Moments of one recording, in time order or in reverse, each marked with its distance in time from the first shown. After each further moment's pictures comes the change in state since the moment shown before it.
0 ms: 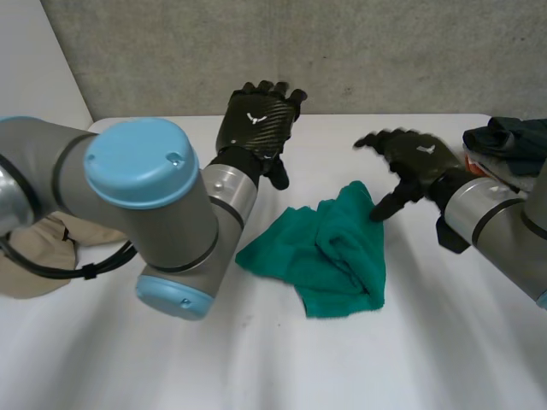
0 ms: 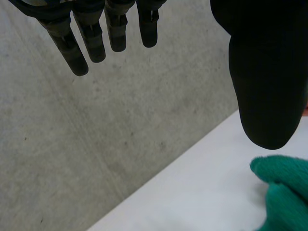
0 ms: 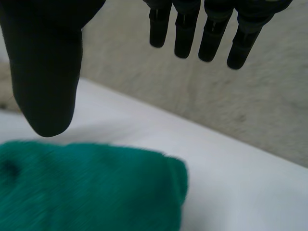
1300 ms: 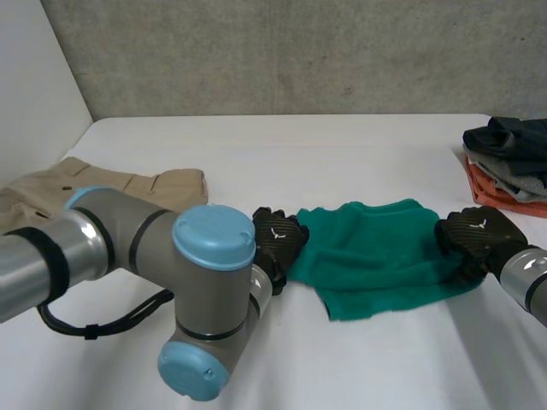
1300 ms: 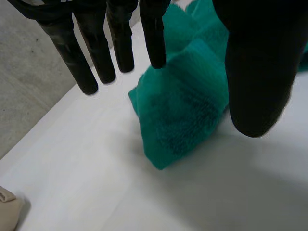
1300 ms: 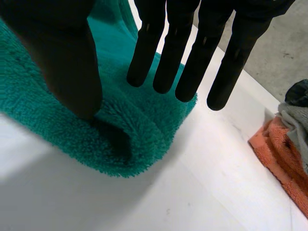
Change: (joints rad) left arm -0.079 -0.174 -0.085 -0.181 -0.040 0.190; right arm -0.270 -0.033 0.349 -0.062 0.001 -0.539; left_hand 0.238 0.232 0.230 0.236 0.215; right_hand 0.481 0.473 0.472 0.478 0.454
